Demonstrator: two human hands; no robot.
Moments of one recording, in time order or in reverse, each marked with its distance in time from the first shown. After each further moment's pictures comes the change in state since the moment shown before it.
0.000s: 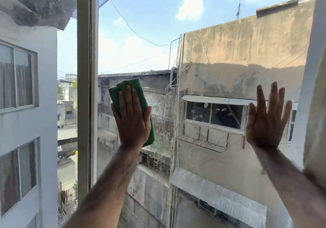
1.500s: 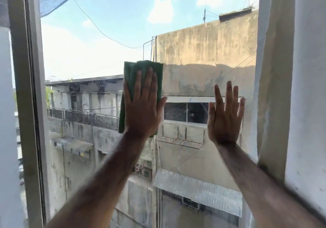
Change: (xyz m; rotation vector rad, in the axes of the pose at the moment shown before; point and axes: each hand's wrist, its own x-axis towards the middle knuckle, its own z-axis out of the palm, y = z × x) left_hand 0.037 0.138 0.006 -0.090 0.051 0.375; right_hand 0.006 0.005 0.001 -0.034 0.033 -0.022
